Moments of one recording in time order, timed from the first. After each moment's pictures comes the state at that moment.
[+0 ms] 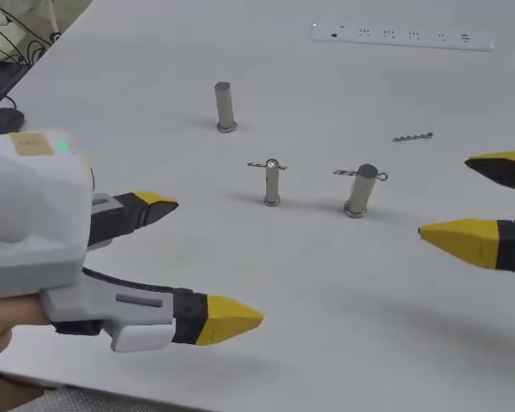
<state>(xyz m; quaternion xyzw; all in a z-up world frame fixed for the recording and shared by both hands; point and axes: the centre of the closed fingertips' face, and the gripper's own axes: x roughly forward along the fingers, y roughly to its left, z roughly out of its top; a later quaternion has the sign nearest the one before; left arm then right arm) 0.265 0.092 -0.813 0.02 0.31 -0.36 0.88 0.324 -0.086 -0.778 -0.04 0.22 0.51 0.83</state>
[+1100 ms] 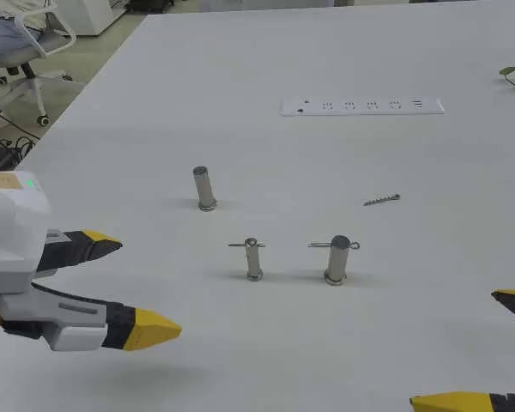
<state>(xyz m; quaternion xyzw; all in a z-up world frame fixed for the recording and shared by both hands) 0.327 0.160 -0.809 0.09 0.36 -0.34 0.86 0.280 -0.107 -0.801 0.00 0.28 0.42 0.86</state>
